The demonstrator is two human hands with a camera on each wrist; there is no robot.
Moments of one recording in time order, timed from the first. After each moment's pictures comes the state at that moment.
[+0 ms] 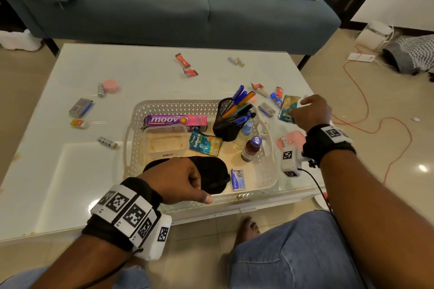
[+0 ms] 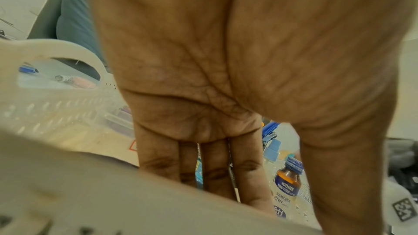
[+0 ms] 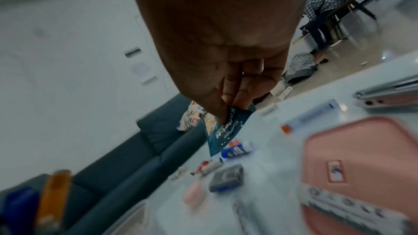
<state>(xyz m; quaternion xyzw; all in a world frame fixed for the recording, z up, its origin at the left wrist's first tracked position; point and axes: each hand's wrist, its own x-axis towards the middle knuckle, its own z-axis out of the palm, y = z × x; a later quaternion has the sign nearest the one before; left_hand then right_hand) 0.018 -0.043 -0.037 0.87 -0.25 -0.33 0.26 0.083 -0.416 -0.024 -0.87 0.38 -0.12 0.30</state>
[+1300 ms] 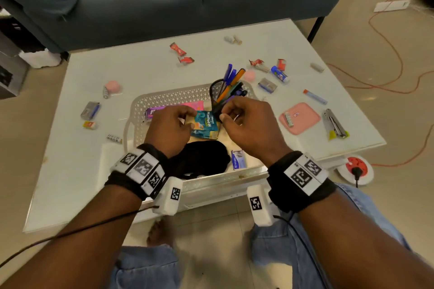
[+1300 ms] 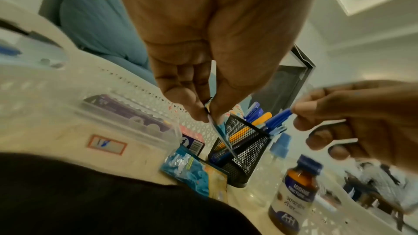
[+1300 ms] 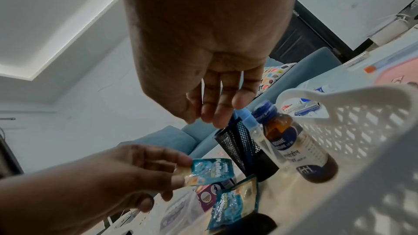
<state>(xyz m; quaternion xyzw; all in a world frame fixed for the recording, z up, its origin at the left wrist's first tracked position) 0.052 -0.078 -0.023 0.93 -0.11 -0.02 0.36 -0.006 -0.274 -0.012 -0.89 0.02 -0.13 0.44</state>
